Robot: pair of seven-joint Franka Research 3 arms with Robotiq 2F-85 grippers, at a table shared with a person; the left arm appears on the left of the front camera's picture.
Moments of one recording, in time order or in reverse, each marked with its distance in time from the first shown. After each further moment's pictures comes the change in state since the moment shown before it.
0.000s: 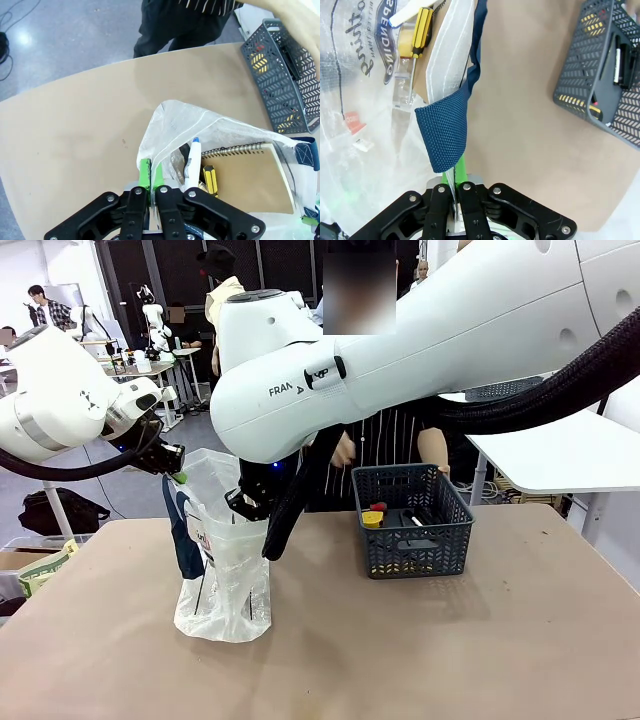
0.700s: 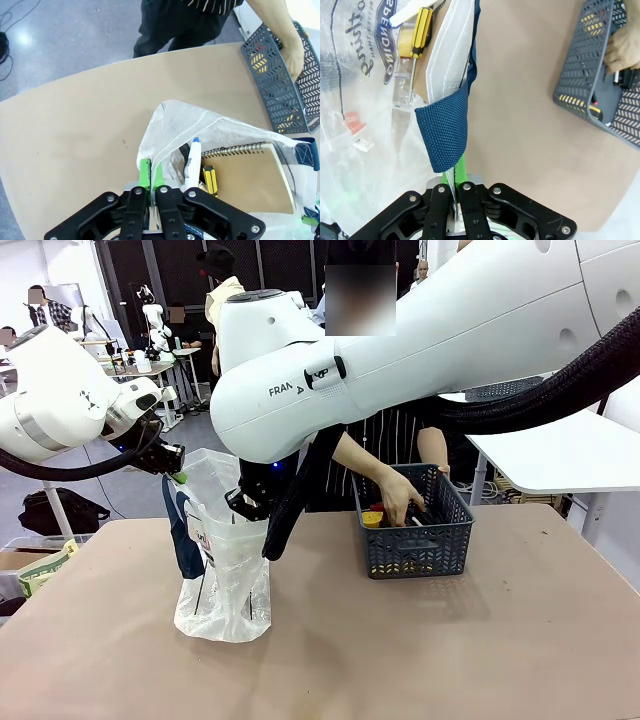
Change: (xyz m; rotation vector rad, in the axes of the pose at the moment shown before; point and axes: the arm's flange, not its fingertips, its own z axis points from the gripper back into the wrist) left arm 0.000 0.000 0.000 0.000 0.000 0.000; right arm 0.000 0.000 0.000 0.000 0.000 0.000
